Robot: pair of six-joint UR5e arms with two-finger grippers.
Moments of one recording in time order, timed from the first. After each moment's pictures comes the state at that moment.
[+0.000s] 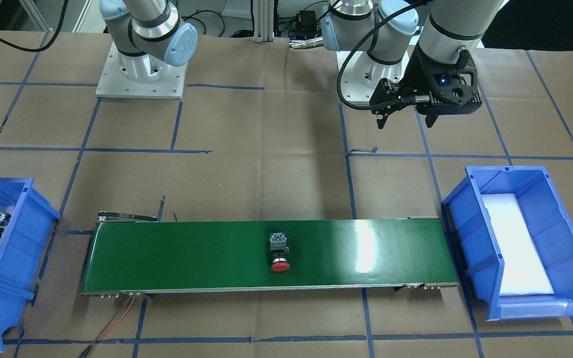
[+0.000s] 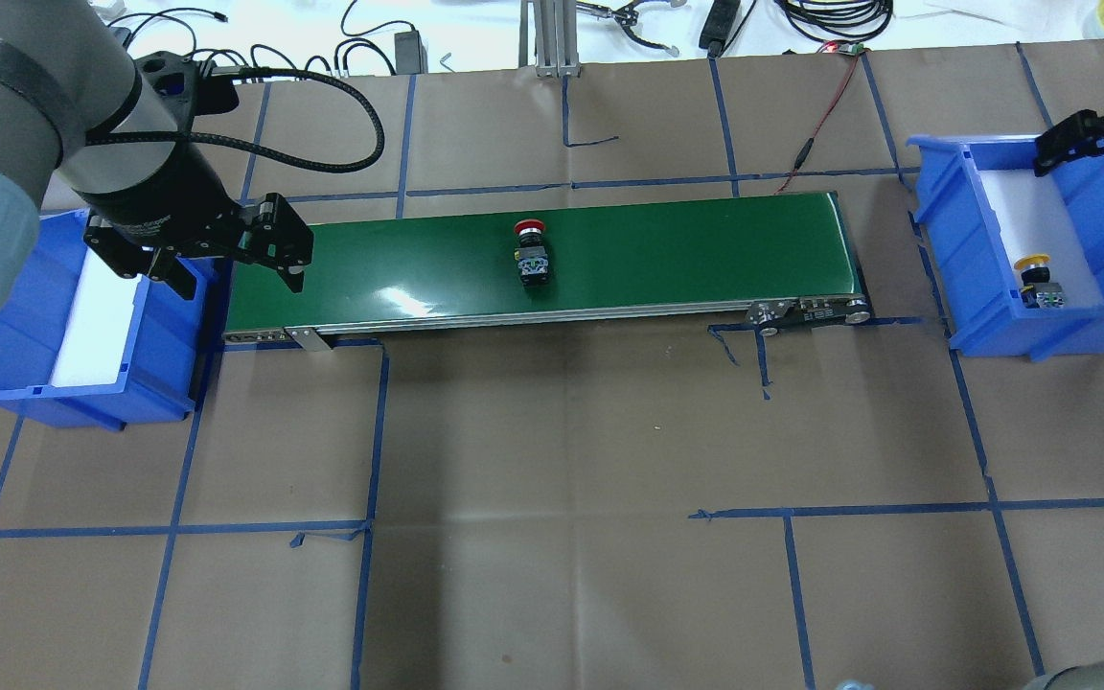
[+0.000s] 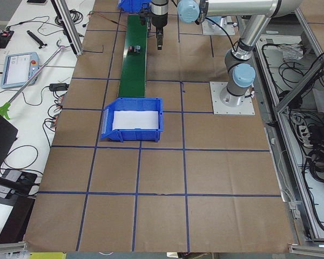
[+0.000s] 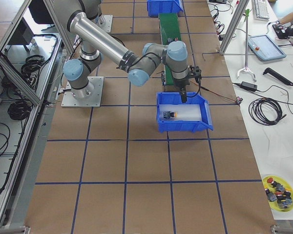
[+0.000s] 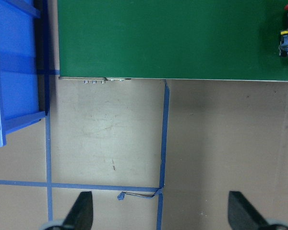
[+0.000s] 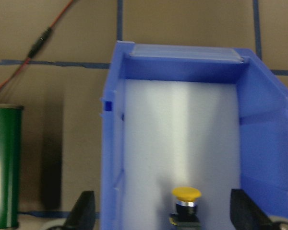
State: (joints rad) left arm -1.53 -1.49 -1.70 -1.53 1.59 0.00; right arm 1.10 -1.34 1.66 -2.14 -1.44 -0.48
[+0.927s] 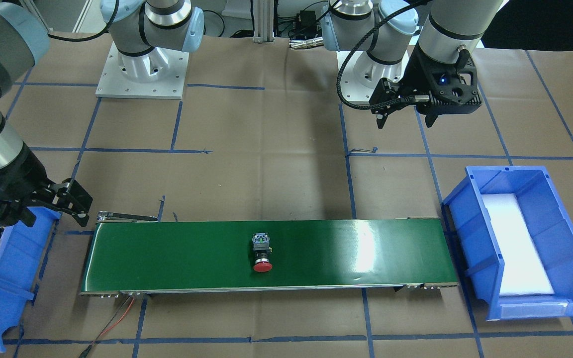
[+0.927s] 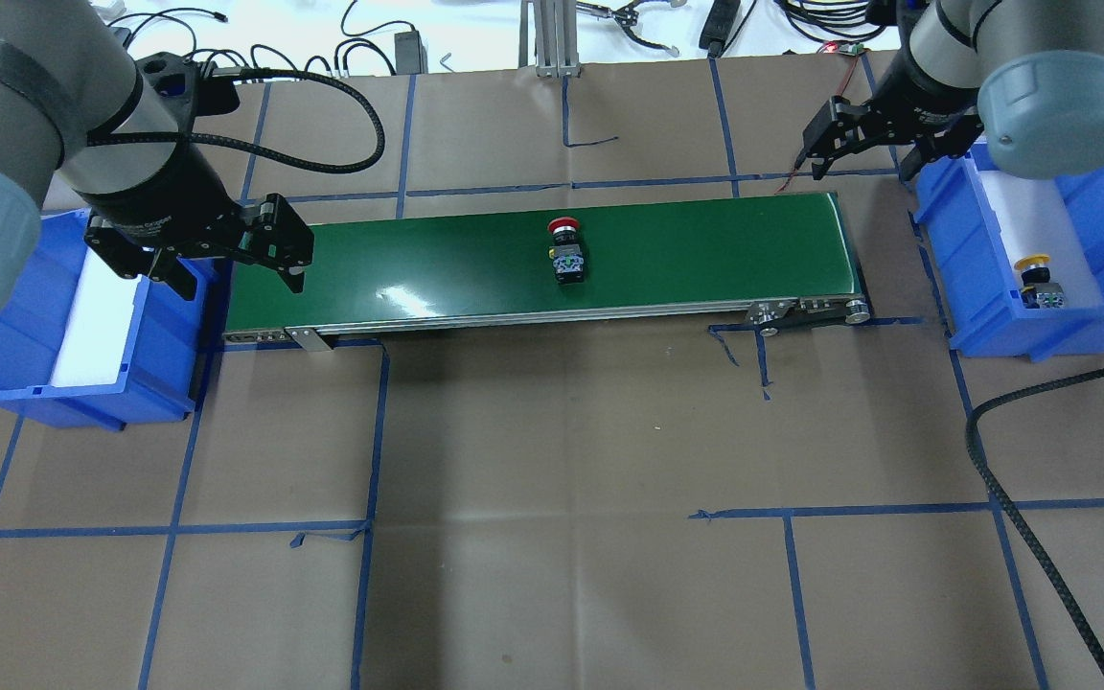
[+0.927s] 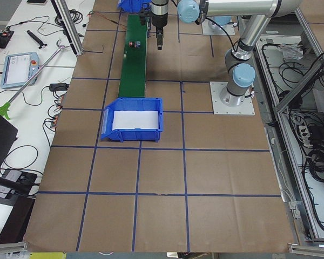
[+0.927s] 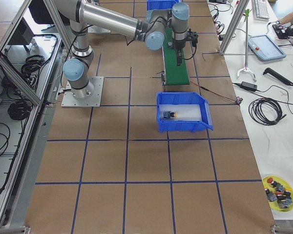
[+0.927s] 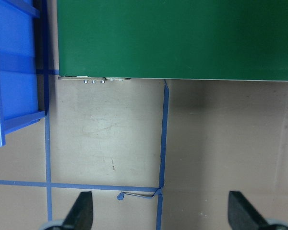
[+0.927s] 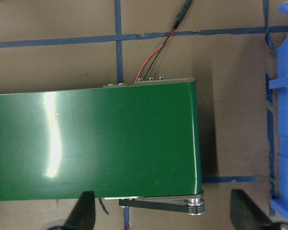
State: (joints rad) left arm -1.53 -1.49 -1.70 -1.53 1.59 0.00; right arm 1.45 -1.36 1.62 -1.95 -1.51 -0.07
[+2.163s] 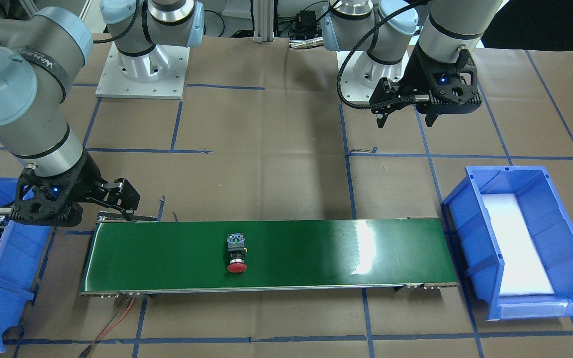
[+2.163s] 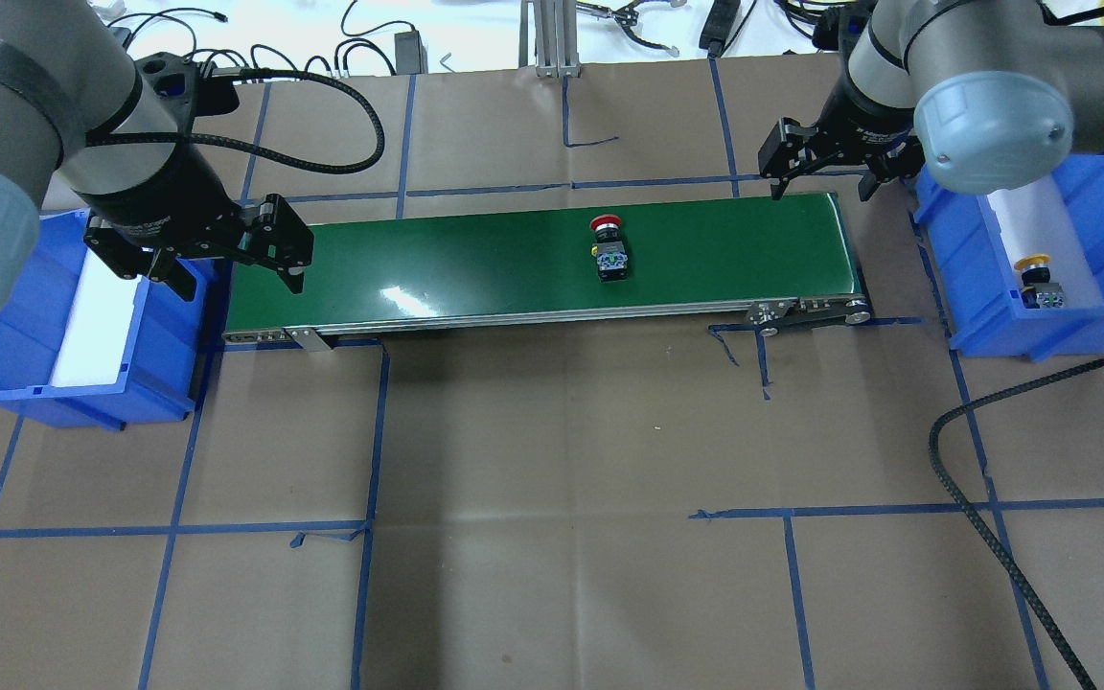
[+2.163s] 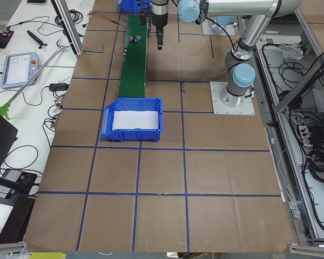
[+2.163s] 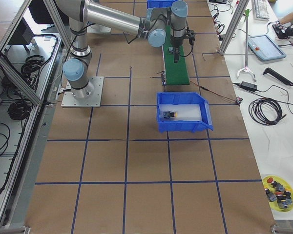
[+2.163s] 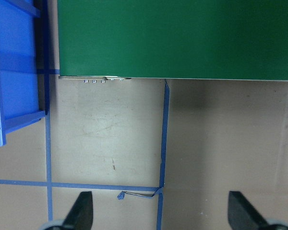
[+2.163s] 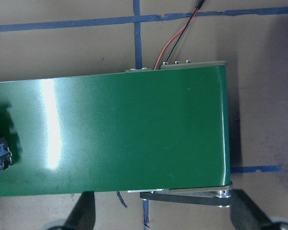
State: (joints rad) left arm -1.53 -1.48 -1.70 -1.53 1.59 0.00; right arm 1.50 -1.34 1.63 -1.95 -1.53 -0.03
